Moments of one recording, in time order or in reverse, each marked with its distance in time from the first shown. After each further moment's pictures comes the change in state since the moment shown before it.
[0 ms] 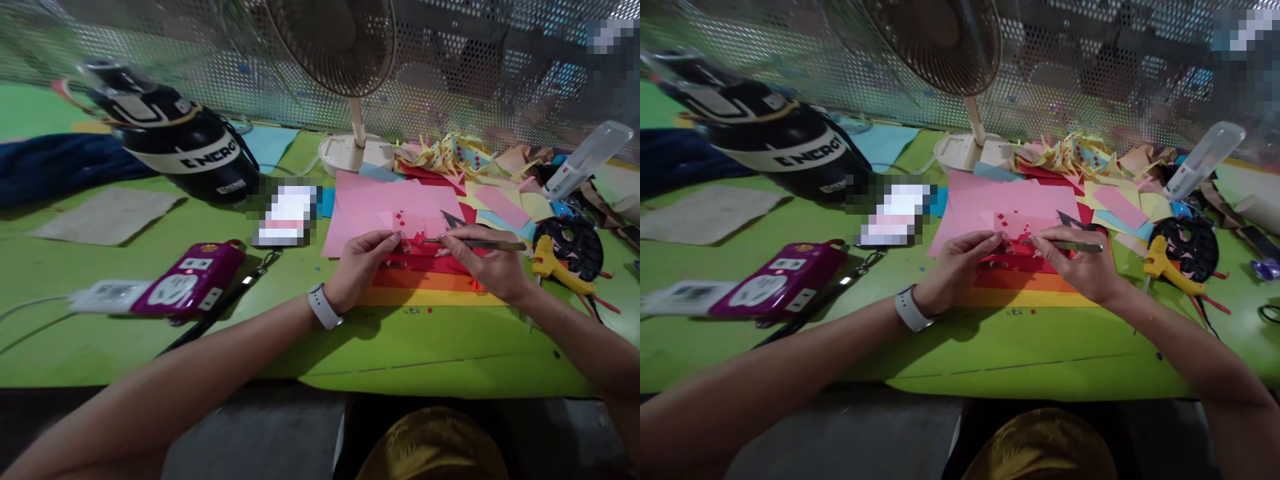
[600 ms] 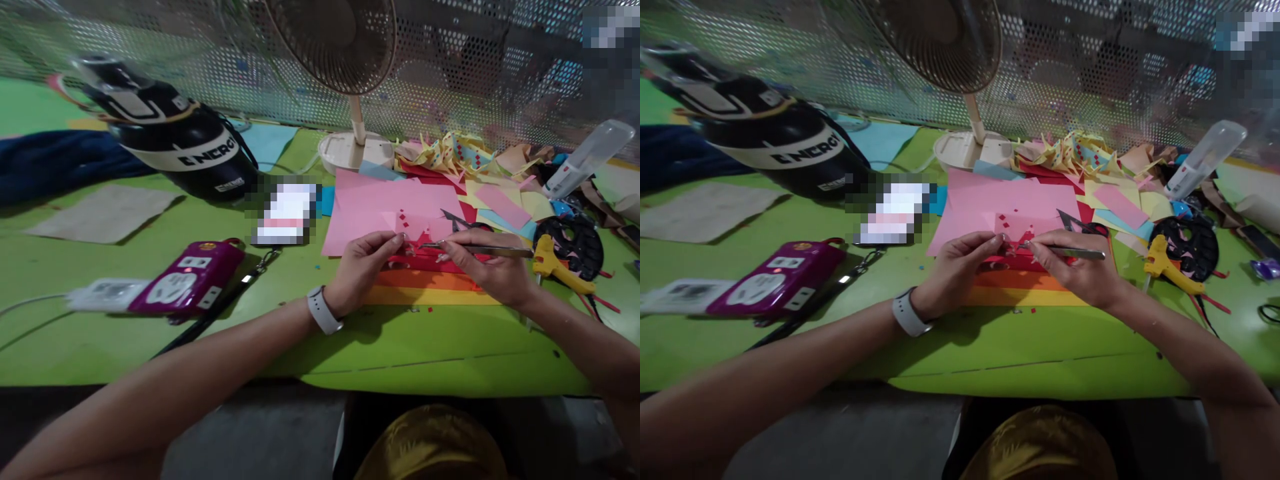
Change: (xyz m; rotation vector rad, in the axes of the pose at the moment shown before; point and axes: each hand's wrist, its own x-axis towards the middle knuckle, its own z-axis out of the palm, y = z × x) left_hand -0.007 0.004 0.004 0.004 0.000 -0.001; right_hand -0.002 -0.011 -0.002 -0.041 -0.012 -0.082
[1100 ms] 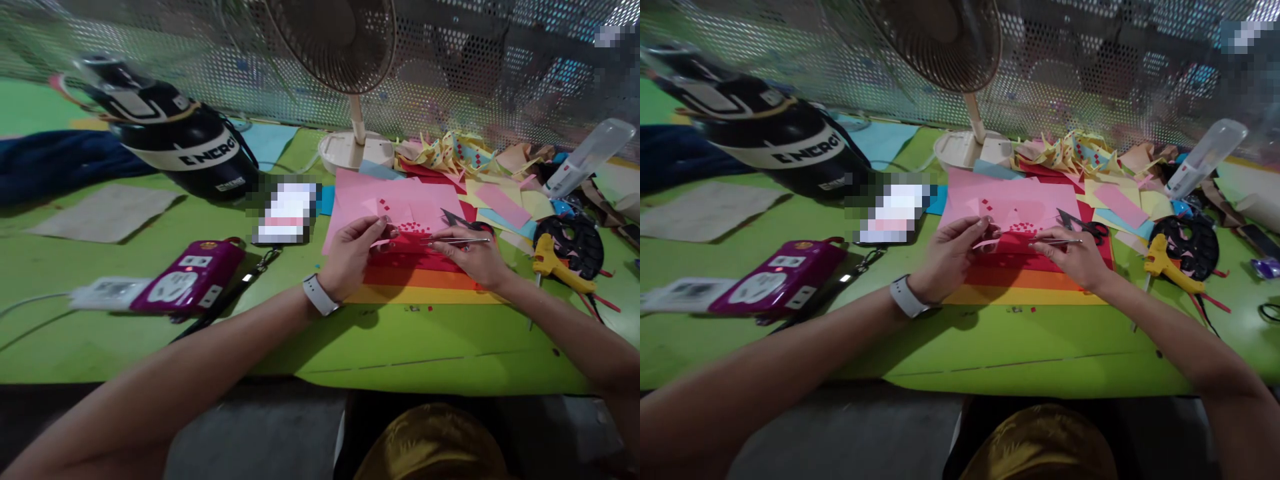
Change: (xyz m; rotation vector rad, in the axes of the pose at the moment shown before) left_hand 0.020 -0.001 -0.010 -0.089 0.122 0.092; right_hand -0.003 0.052 0.017 0.043 -0.135 0.187
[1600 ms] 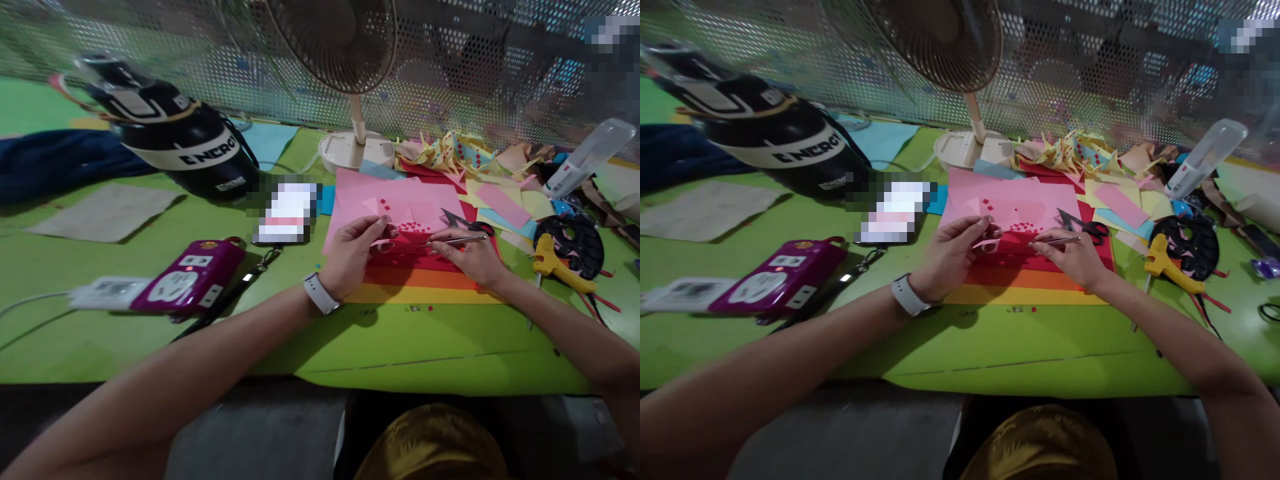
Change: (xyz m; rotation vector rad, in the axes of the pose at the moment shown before) left_hand 0.001 0.000 -0.002 0.009 -0.007 -0.020; right_hand 0.000 0.005 0.004 0.073 -0.050 0.092
